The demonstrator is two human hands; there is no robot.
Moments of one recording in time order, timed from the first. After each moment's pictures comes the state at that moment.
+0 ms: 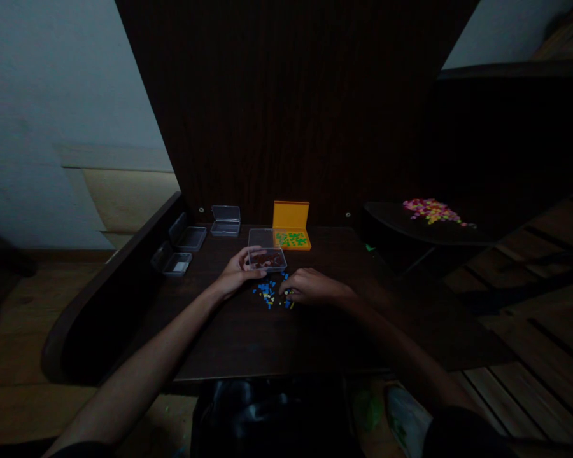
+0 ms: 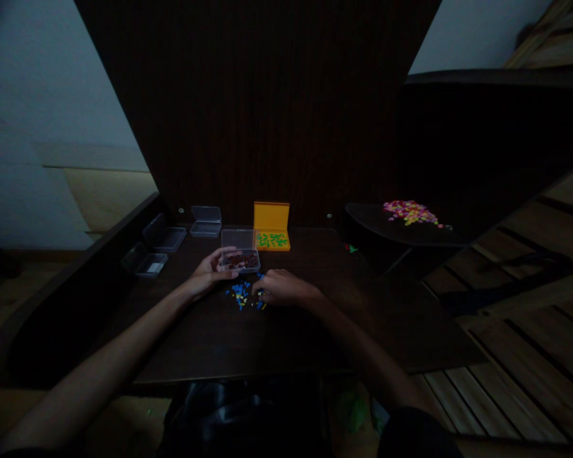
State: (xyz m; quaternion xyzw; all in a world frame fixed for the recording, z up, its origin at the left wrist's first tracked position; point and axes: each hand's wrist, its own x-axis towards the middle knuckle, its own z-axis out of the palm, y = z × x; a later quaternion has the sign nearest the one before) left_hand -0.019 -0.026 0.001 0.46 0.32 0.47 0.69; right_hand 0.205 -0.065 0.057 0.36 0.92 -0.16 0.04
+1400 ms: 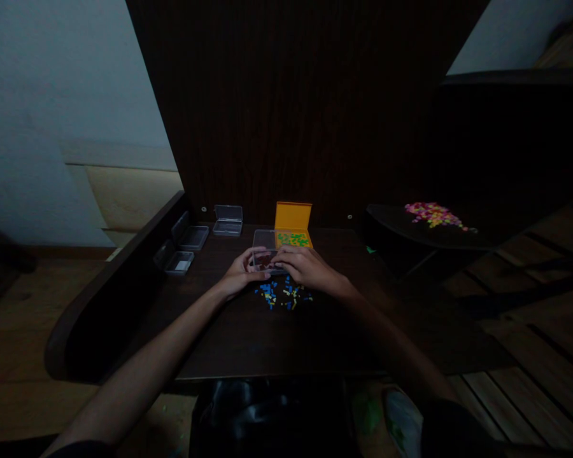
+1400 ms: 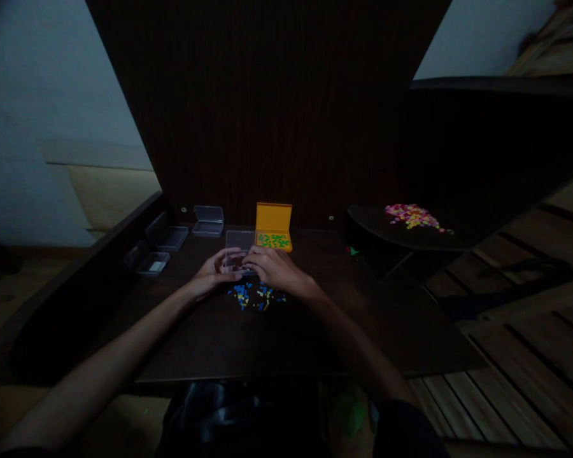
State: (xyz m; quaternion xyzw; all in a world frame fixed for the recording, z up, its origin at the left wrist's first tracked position) left_hand -0.014 -0.028 -0.001 0.47 0.29 0.47 0.69; right_hand 0.192 -0.046 0.071 0.35 0.92 -0.05 -0.18
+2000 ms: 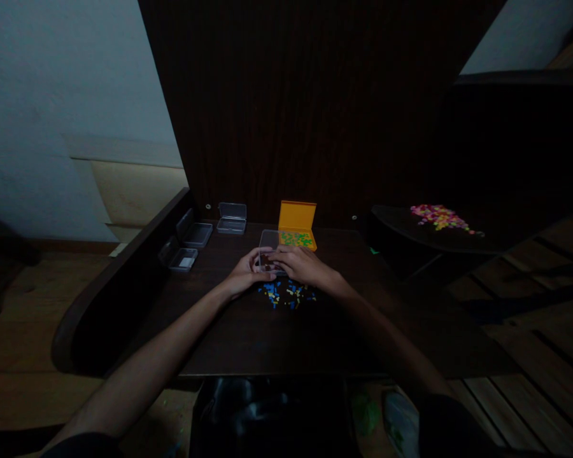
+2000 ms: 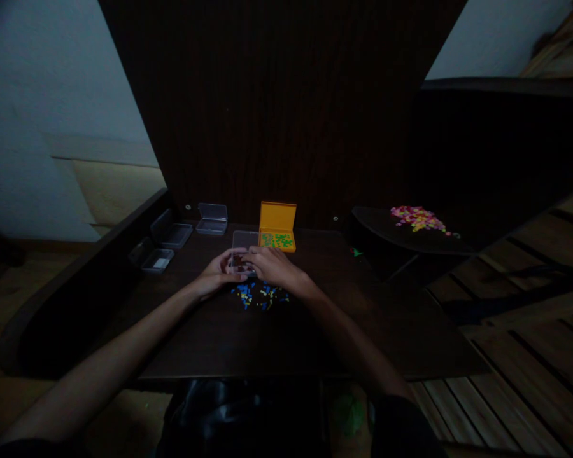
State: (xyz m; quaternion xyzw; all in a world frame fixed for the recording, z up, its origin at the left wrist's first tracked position) left_hand -0.010 -0.031 0.001 0.47 0.29 0.46 0.69; right_hand 0.176 -0.033 0.067 0.38 0.92 -0.03 -0.08
